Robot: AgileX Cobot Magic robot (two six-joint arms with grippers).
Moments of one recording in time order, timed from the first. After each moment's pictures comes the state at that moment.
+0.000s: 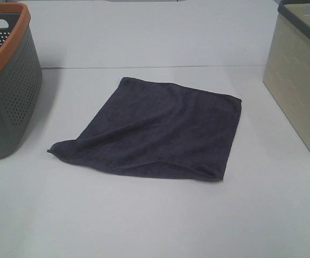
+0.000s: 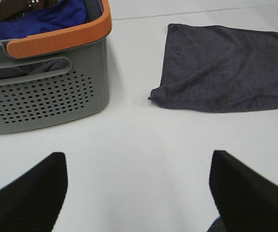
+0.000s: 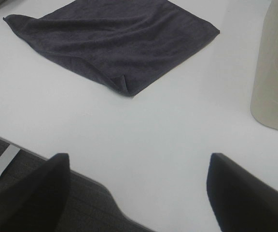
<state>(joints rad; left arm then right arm) -0.06 0.00 -0.50 -0.16 1.04 0.09 0.34 0.07 -0.50 0.05 1.07 -0.09</state>
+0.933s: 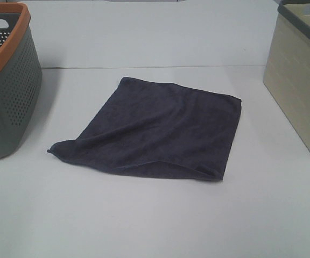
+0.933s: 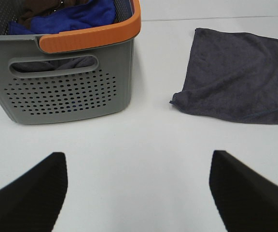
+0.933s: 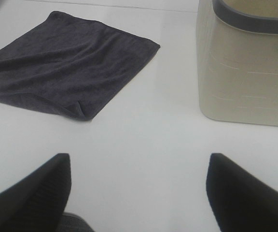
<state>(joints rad) 0.05 0.00 -0.50 -0.16 1.04 0.09 0.07 0.00 -0.50 0.07 1.07 -0.09</state>
